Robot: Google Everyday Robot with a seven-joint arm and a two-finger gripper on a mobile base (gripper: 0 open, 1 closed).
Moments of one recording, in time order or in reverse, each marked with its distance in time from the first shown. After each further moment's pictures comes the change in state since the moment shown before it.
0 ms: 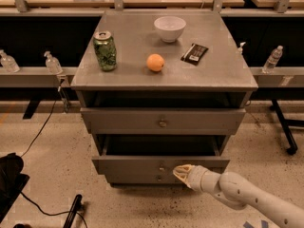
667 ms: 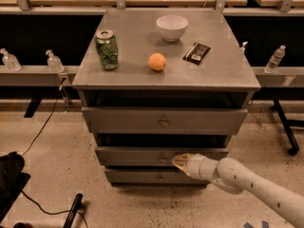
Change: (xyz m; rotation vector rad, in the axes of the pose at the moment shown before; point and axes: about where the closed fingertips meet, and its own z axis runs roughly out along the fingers) arm -0.021 -0.042 0.016 0.001 -0.013 -0.038
